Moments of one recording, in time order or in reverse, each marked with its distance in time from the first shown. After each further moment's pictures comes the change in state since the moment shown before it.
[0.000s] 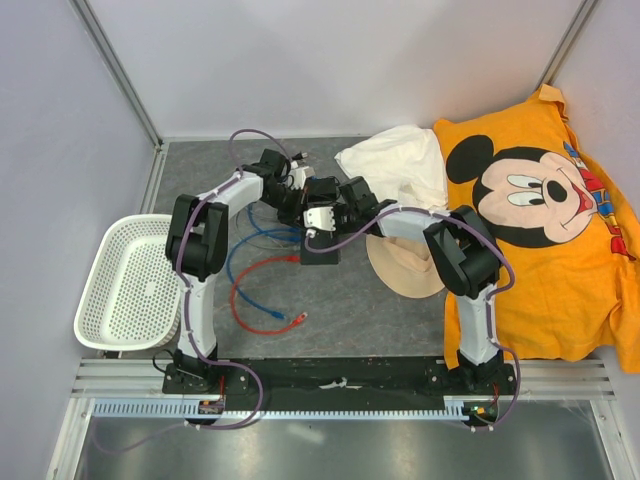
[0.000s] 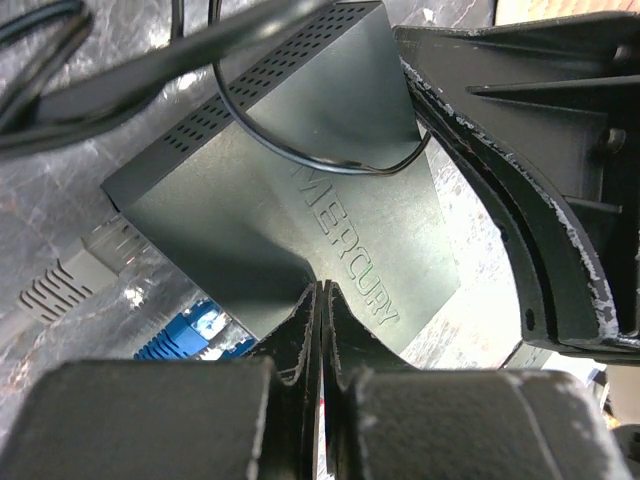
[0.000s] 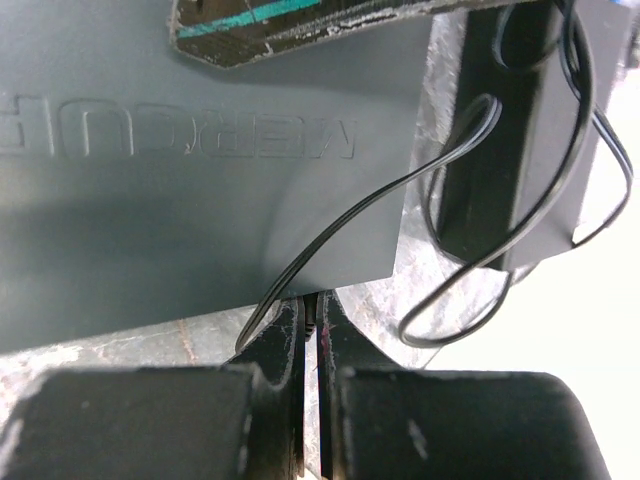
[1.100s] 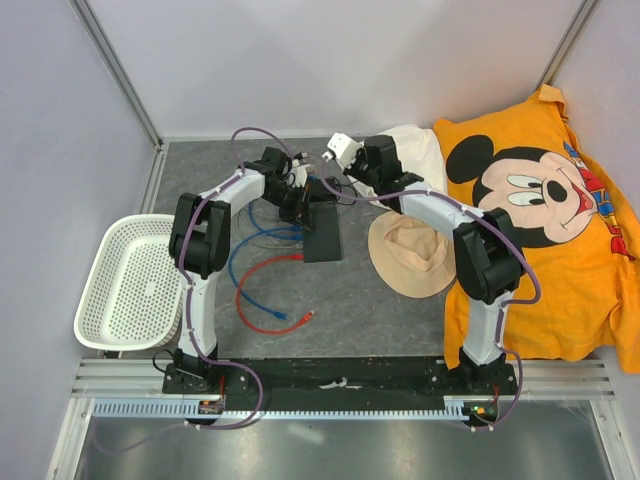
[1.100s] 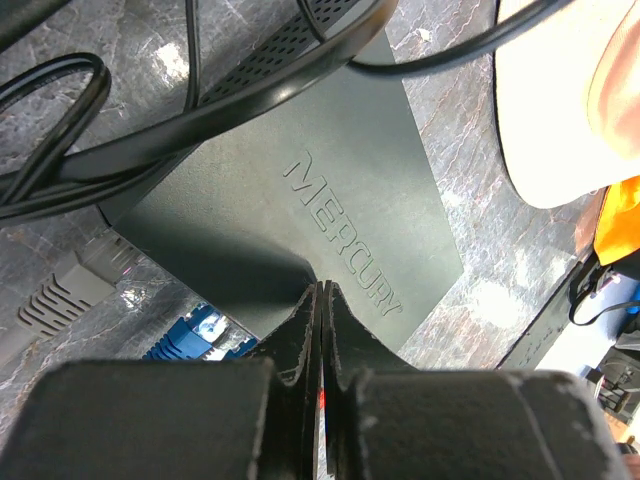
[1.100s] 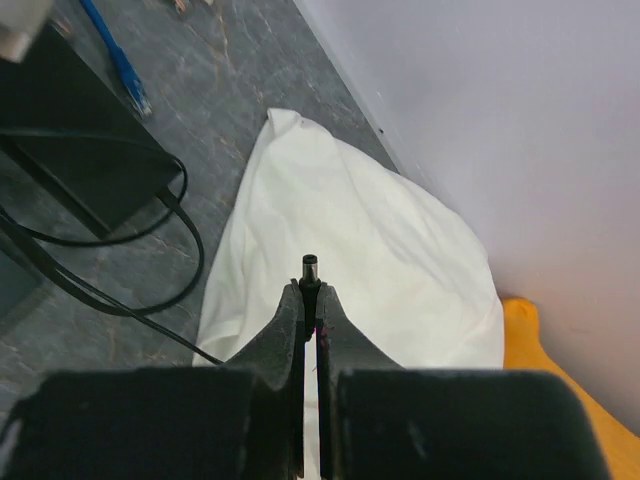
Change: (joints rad) left arm -0.005 0.044 0.066 -0.035 0.011 -0.001; right arm -0.108 -0.112 0.098 0.210 0.243 0.439
